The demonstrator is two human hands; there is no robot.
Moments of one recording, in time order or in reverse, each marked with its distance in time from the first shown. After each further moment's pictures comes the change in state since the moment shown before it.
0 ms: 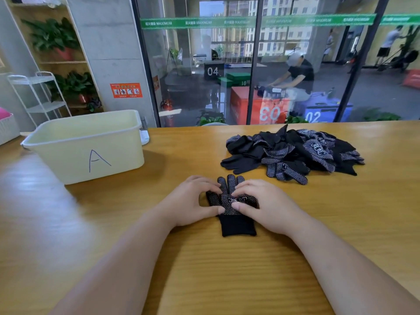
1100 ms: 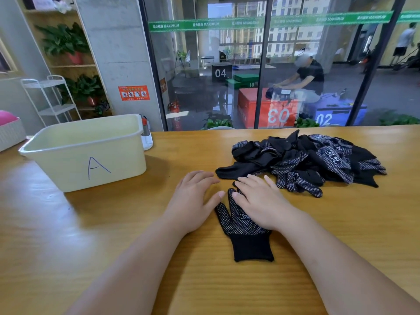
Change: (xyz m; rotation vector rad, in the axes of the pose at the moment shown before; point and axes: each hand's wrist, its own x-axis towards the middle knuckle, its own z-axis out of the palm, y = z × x) left_hand 0.021 0.001 0.008 0.149 0.208 -0.173; right_hand 0.062 0.003 0.017 -0.211 -0.159 0.159
